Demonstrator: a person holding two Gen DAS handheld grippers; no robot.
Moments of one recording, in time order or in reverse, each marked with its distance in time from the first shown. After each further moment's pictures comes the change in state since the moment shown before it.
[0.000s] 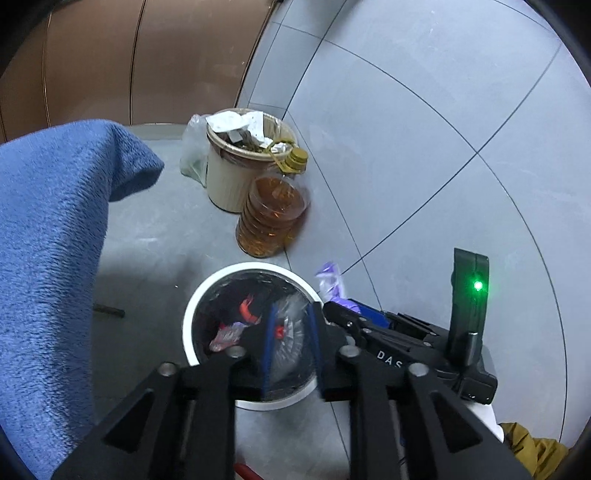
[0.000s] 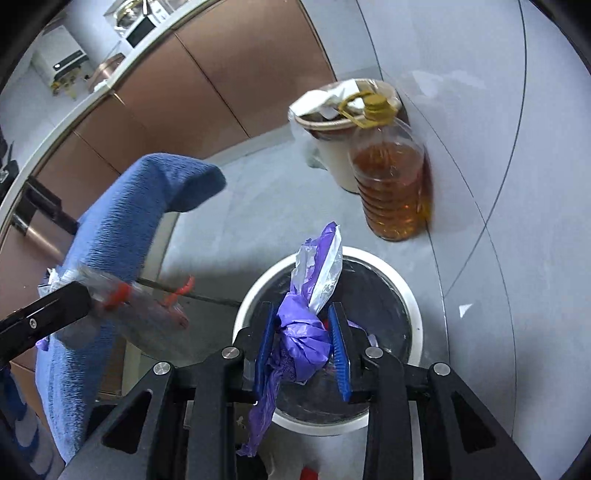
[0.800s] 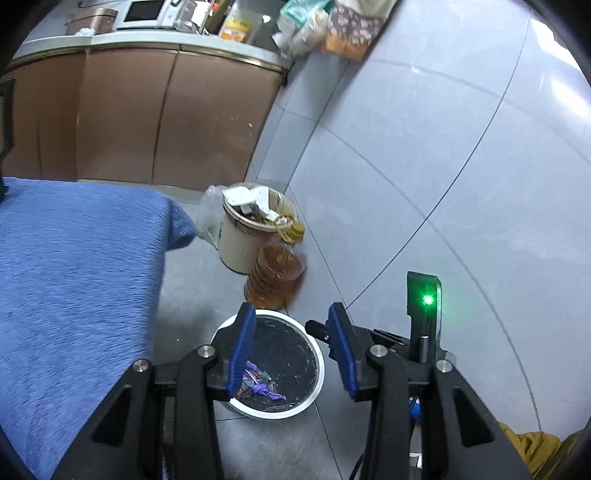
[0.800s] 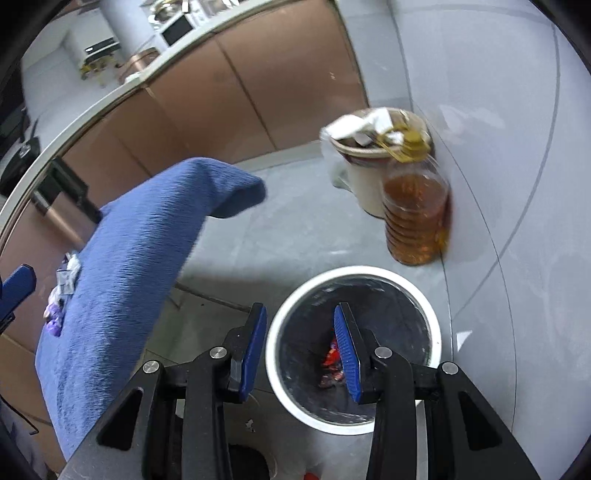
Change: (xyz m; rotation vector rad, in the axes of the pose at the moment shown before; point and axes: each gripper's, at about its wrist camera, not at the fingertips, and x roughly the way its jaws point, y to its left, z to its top) left arm -0.143 0.005 -0.034 -0.006 -0.298 0.002; right arm -0.041 0.058 0.001 -0.123 -0.075 0.035
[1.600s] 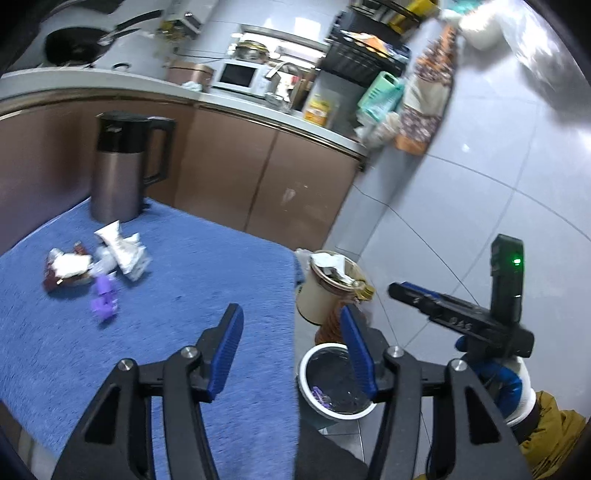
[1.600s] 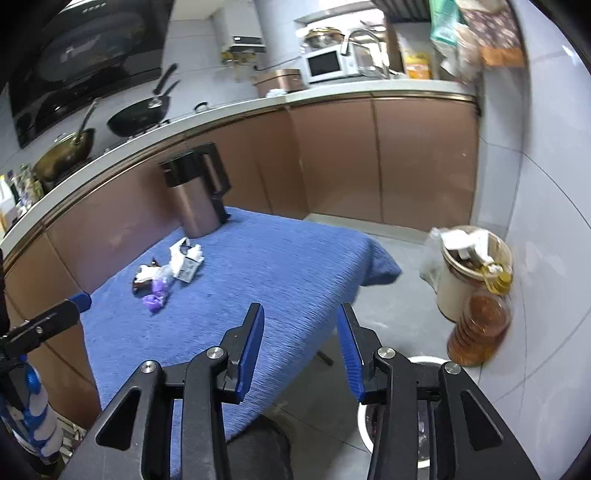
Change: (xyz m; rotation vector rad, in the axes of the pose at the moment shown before) left arm -0.196 0.086 -0.061 -0.135 -0.289 0.235; right arm -0.119 0.191 0.003 -0.405 -0.190 0.191
